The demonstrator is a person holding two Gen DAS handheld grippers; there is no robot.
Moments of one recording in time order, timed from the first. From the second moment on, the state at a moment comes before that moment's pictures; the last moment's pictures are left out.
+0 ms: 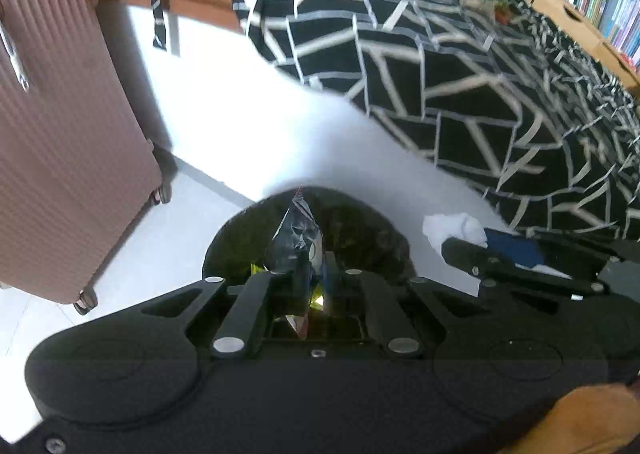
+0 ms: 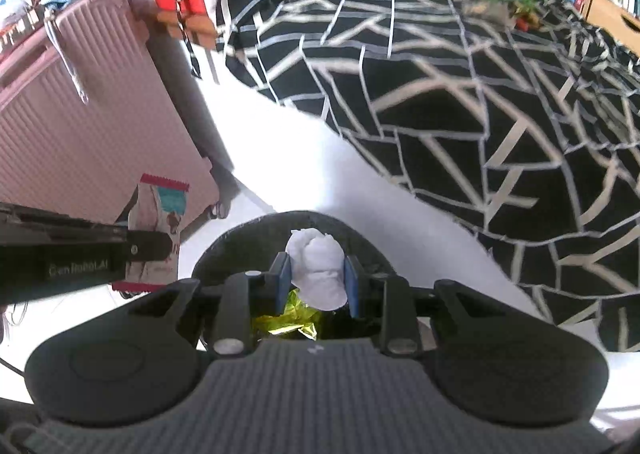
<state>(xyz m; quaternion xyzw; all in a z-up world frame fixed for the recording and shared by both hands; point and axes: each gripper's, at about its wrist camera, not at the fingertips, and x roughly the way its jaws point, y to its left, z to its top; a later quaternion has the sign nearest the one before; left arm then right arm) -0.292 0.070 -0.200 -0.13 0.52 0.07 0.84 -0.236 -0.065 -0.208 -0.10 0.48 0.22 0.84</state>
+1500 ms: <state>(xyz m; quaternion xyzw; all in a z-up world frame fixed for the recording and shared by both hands) -0.238 0.091 -0.177 -0.13 0.49 0.05 0.86 -0.208 -0.074 -0.174 -0.07 0.46 0.15 0.87</state>
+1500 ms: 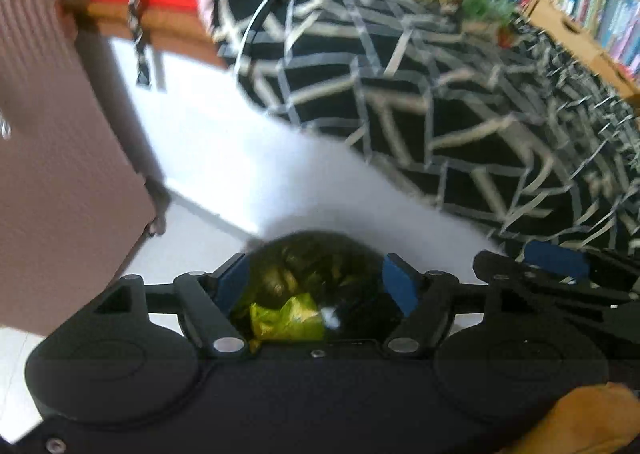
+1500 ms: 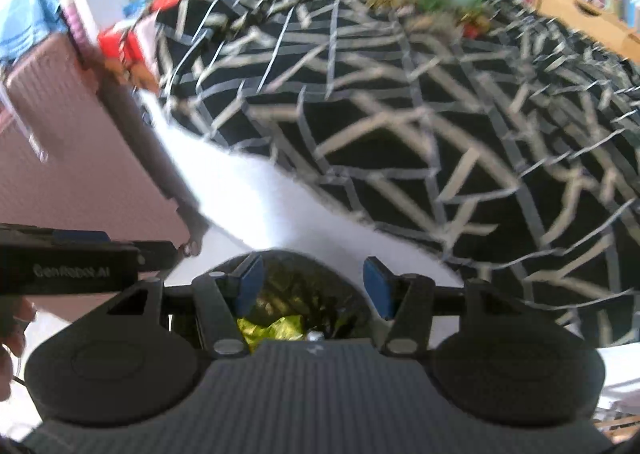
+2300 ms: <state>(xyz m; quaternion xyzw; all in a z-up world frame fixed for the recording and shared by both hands) -0.046 0.022 -0.041 -0.09 0.37 -0.05 0.92 -0.054 -0.158 -0.039 -0.04 0.33 0.01 0.94</state>
